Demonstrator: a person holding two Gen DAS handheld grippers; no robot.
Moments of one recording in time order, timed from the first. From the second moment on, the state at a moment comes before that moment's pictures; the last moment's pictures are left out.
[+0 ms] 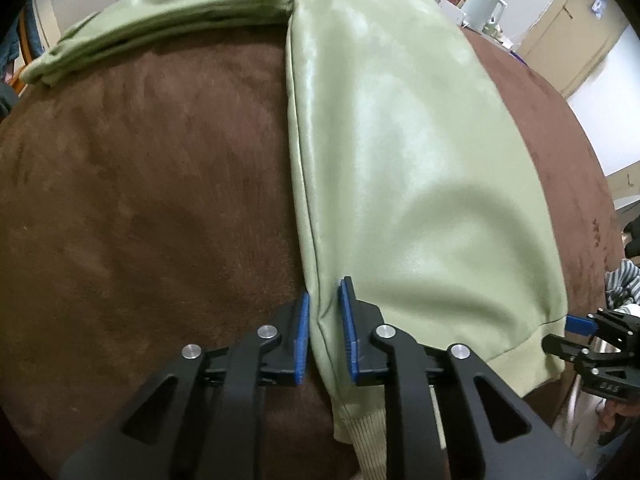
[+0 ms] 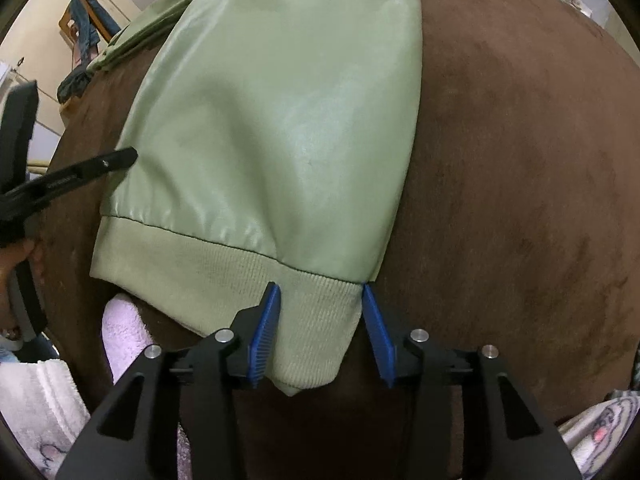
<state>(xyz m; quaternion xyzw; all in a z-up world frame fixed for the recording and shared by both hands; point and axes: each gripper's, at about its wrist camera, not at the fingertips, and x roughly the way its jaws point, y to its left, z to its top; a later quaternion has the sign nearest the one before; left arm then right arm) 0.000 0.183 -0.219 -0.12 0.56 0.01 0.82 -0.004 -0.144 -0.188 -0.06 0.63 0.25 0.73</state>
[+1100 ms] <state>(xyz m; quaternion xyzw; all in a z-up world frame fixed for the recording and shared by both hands) 0.048 0.380 -0.154 -0.24 0.40 0.24 0.85 0.116 -0.064 -0.106 -0.06 0.49 0.29 0.82</state>
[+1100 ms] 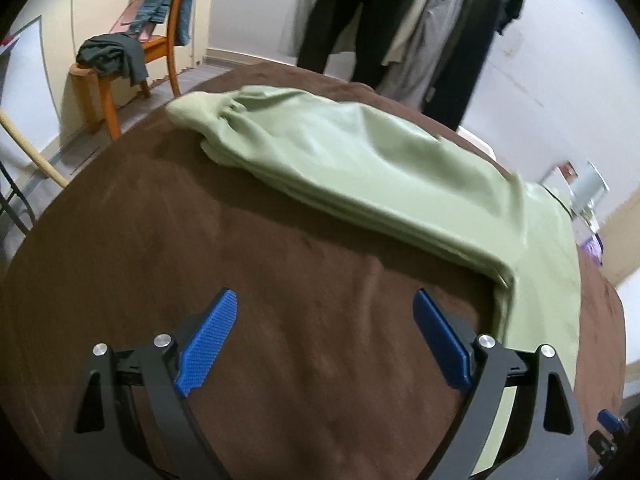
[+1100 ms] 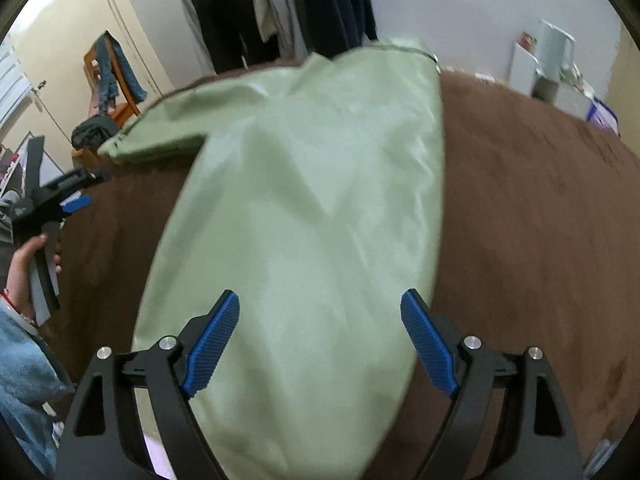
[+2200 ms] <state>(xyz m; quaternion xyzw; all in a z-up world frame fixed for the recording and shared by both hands) 0.129 0.528 -0.209 -0.39 0.29 0.25 0.84 0.222 0.073 -0.131 -0.09 0.47 0.33 0.82</state>
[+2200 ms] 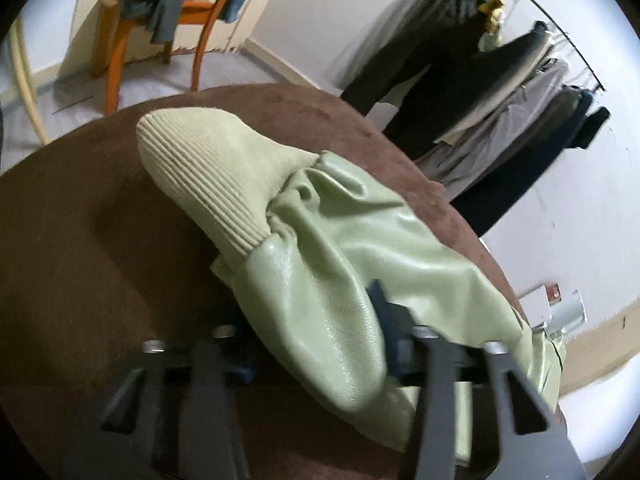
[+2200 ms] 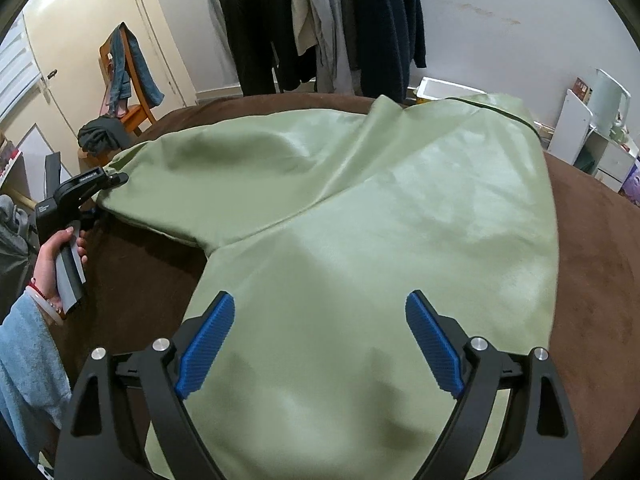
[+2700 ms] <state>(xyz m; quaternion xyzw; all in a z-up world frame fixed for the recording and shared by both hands) 0.139 0.518 -0.154 -0.33 0.26 0.21 0.88 0.252 0.151 -0.168 -0.10 0.47 0.34 0.81</state>
